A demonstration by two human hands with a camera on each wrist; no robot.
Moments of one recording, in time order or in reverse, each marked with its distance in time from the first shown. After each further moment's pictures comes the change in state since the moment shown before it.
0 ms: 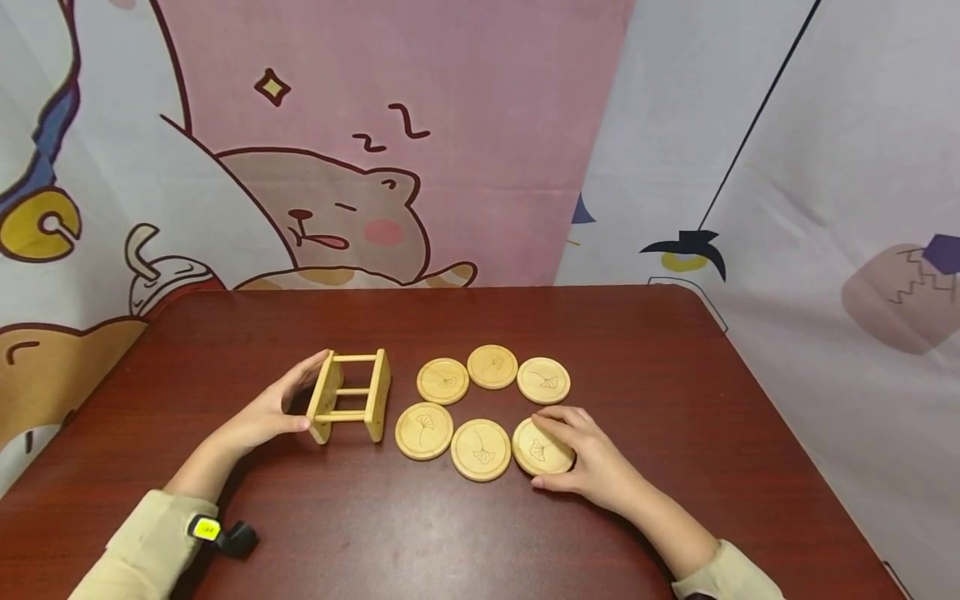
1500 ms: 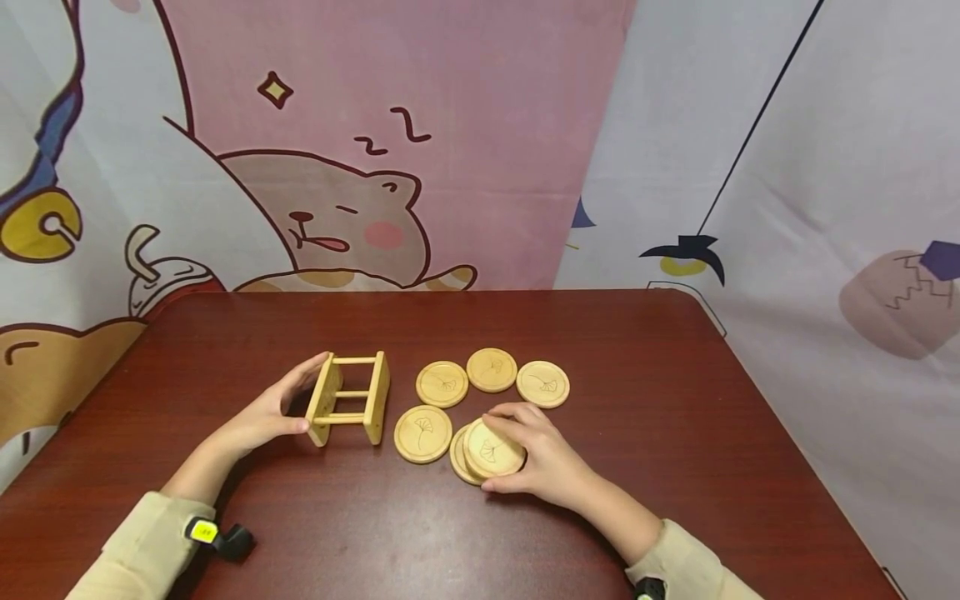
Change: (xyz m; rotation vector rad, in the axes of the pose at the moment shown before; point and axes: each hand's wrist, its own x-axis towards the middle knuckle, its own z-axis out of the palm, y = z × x) left_hand -0.001 -0.002 0.000 -0.023 -0.004 0.000; right_hand 0.039 -0.030 0.028 0.097 -0.016 -0.102
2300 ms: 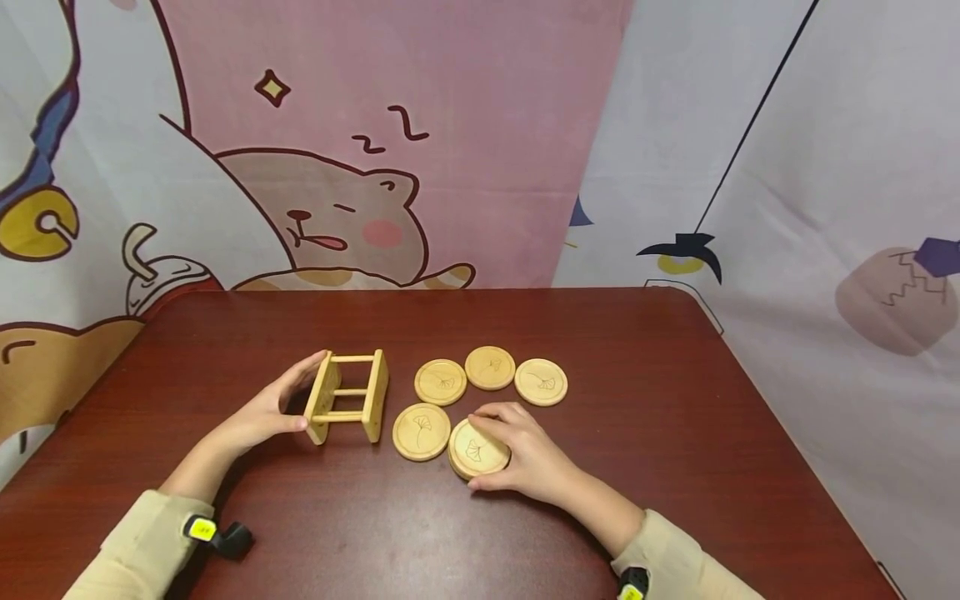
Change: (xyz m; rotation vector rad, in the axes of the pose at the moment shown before) left_hand 0.000 0.002 0.000 -0.001 -0.004 -0.013; right_hand 0.009 -0.002 0.014 -0.045 -0.019 -0.019
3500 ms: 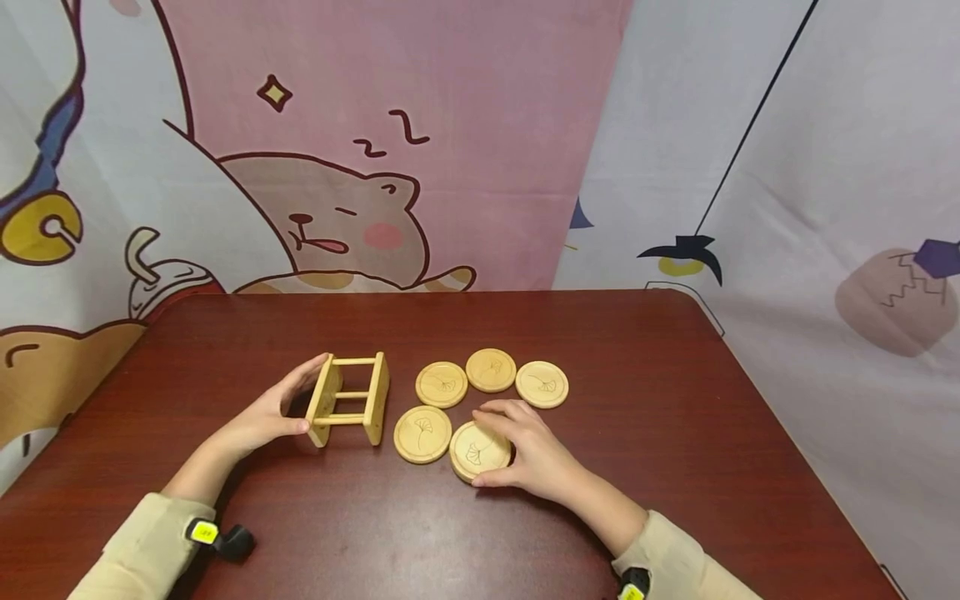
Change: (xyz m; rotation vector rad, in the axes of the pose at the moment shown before) left_hand 0.000 0.000 0.001 0.005 0.003 0.012; right_hand 0.000 0.003 -0.006 -0.008 -0.001 0.021
